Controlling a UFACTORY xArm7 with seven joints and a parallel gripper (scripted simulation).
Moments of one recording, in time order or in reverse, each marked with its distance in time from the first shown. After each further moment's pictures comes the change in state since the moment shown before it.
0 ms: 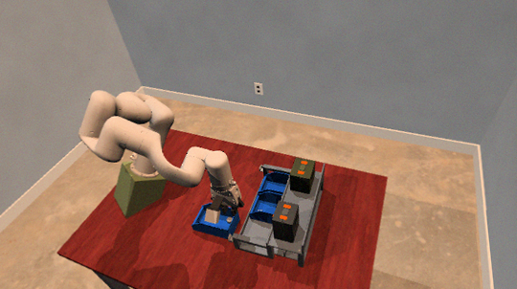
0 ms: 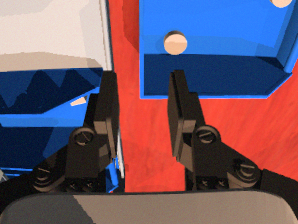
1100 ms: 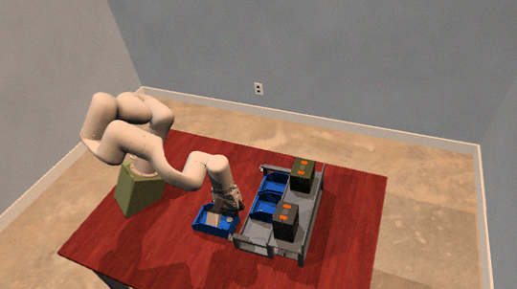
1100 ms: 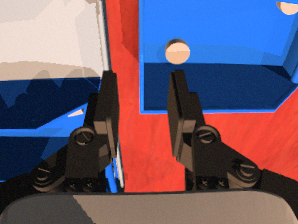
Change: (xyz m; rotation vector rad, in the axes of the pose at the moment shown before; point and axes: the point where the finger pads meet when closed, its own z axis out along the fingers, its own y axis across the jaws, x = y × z) arm 0.000 0.000 0.019 -0.001 0.000 0.000
